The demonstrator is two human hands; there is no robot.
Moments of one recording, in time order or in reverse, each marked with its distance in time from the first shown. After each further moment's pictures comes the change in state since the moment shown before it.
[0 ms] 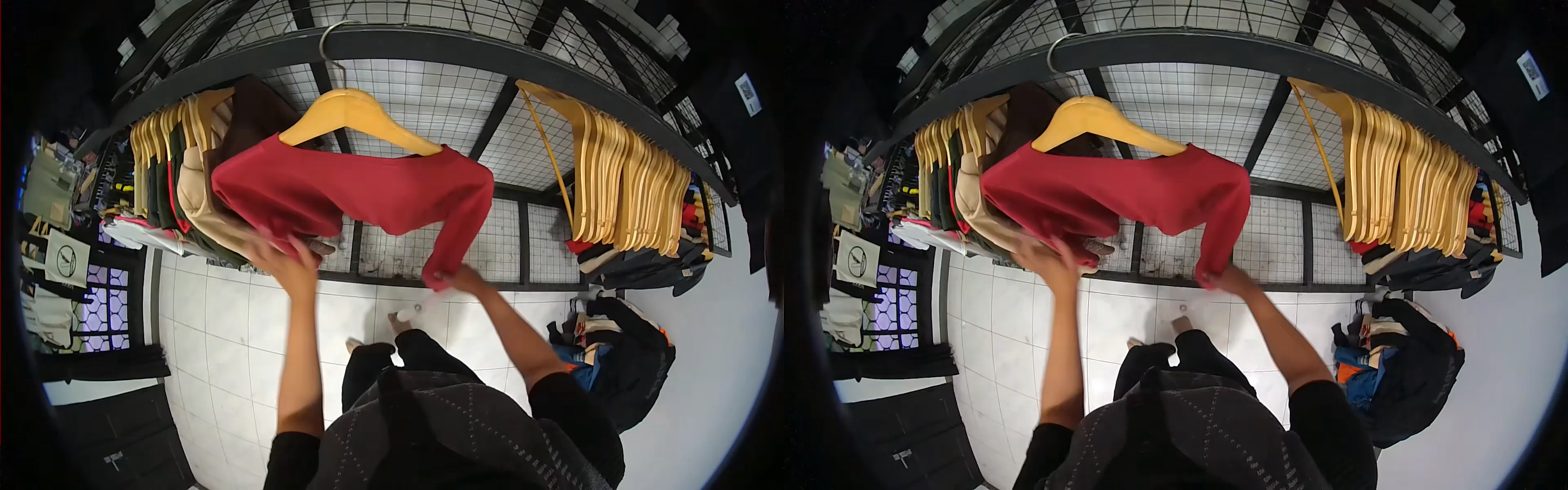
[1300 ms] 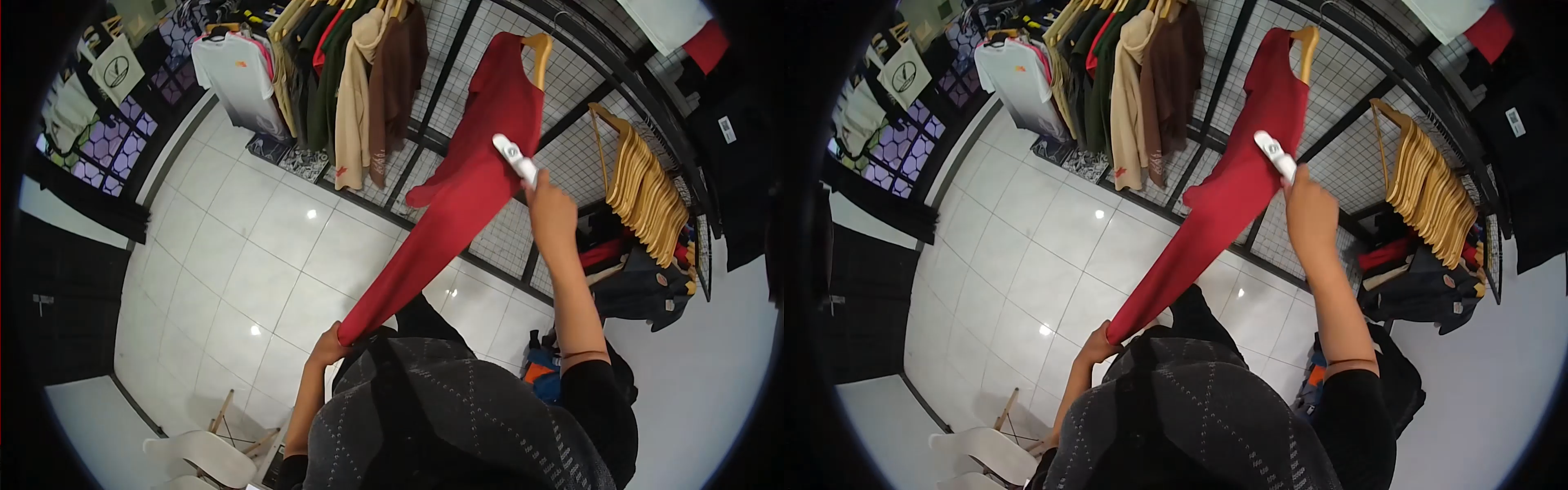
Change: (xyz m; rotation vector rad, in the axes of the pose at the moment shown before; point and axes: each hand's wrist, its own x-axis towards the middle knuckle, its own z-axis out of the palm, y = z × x) left_hand -0.386 -0.111 -0.379 -0.495 -1.240 -0.803; right_hand -0.289 -0.234 0.056 -0.983 0.799 -0.408
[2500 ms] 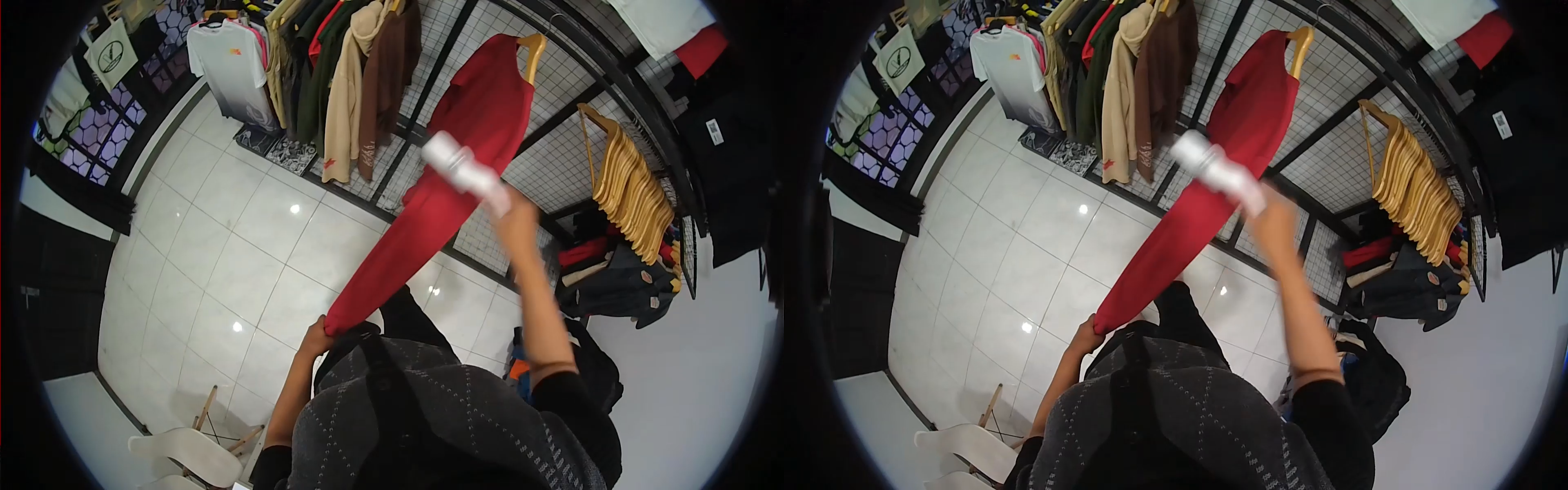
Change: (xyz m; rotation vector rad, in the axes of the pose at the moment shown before) left_hand 0.008 -0.035 0.019 0.003 0.062 -0.083; right_hand -0.039 -0.020 0.034 0.701 0.100 -0.077
